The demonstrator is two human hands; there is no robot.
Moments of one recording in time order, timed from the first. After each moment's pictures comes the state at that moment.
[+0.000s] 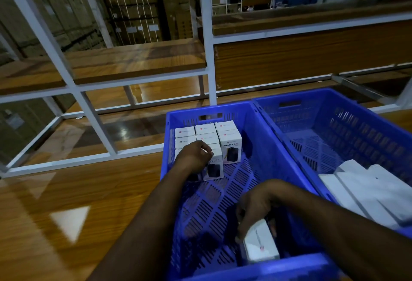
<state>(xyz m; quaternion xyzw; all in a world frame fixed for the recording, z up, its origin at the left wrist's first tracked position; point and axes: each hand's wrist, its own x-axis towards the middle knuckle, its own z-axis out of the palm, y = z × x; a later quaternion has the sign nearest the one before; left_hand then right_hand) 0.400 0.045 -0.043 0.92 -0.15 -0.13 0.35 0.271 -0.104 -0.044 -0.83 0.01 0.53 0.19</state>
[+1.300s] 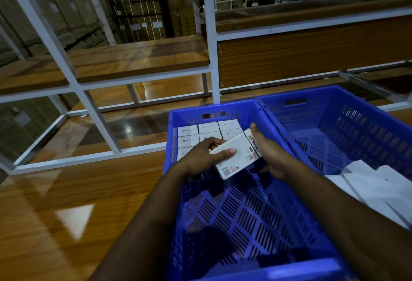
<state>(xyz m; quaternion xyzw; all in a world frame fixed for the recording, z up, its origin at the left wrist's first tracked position) 0.382 0.047 -0.029 0.80 -0.21 -0.23 0.51 0.304 -0.138 -0.012 -0.69 0.25 0.05 0.68</state>
